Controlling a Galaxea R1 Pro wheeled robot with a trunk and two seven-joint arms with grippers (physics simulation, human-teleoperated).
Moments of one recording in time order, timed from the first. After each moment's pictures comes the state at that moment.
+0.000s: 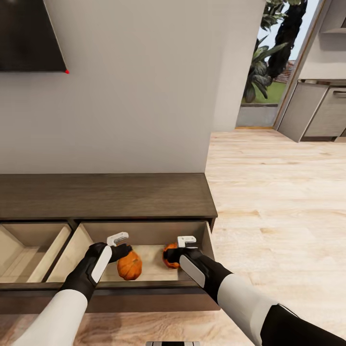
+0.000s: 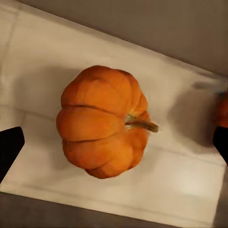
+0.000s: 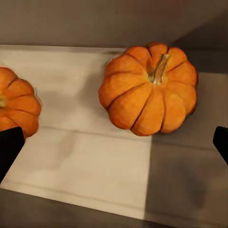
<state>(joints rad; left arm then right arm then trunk) -0.67 -0.01 0.06 -0.79 0.36 0.67 0.21 -0.85 0.17 0.84 -0.51 -0.90 0.35 -0.32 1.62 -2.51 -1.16</state>
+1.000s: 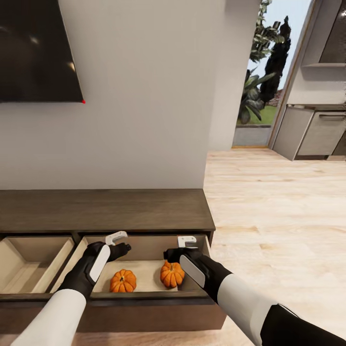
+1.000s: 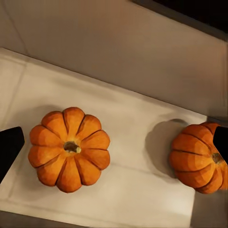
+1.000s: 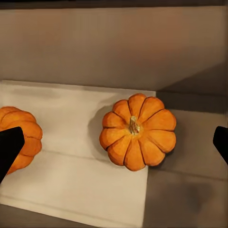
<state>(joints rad) -0.68 0.00 0.07 -0.80 0.37 0.68 0.21 -0.85 0.17 0.84 -0.51 -0.90 0.35 -0.32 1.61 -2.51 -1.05</state>
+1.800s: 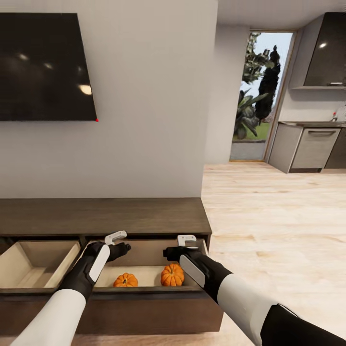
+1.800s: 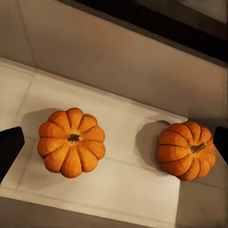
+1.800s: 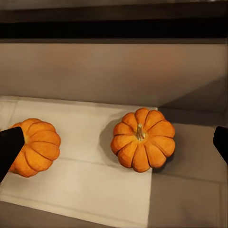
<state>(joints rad) -0.68 0.00 0.07 -0.80 0.37 0.68 0.21 -0.85 0.17 0.84 -0.51 -0.90 0.31 -0.31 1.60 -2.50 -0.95</state>
